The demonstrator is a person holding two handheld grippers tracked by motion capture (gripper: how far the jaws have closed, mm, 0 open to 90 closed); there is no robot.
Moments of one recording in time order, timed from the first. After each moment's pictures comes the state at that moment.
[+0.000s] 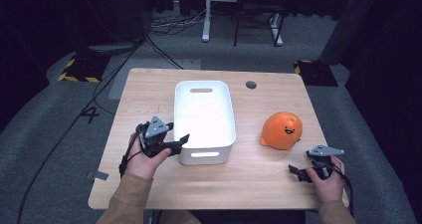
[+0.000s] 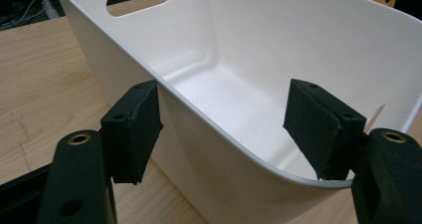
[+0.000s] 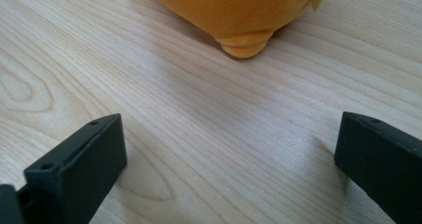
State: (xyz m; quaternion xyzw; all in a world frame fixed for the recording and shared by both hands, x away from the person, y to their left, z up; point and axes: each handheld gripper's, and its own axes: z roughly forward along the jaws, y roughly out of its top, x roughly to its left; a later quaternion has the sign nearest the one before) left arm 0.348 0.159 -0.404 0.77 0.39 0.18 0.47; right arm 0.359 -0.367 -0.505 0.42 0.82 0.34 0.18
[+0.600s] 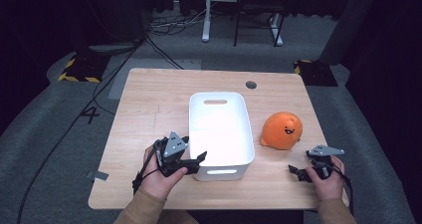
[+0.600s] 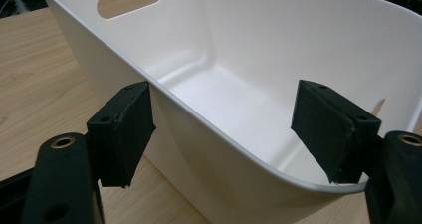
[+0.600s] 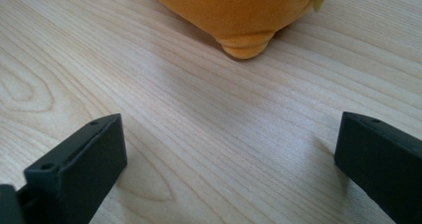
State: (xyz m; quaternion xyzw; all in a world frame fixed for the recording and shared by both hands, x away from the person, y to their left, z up) left arm 0.307 0.115 -0.404 0.78 0.36 0.17 0.47; right arm 0.360 -0.367 -0.505 0.42 0.82 0.34 0.18
